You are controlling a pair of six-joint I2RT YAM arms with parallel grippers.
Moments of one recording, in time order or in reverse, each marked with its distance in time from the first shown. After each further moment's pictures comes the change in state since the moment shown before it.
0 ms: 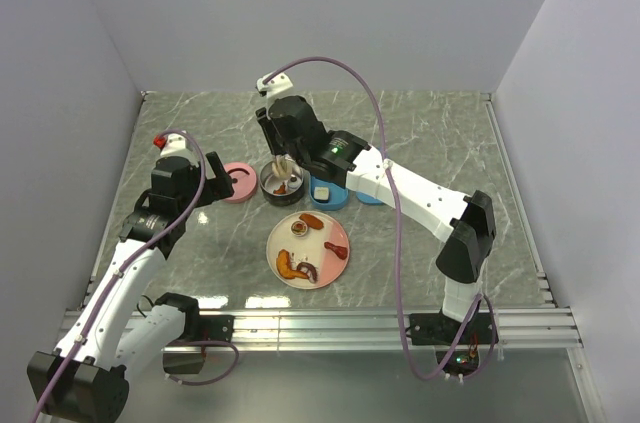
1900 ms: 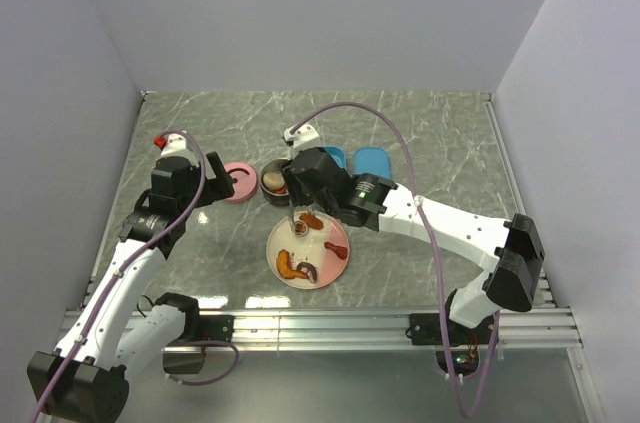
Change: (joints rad) left arm 0.000 0.000 0.000 -0.001 0.009 -0.003; right arm 0.102 -0.303 -0.454 -0.026 0.020 0.185
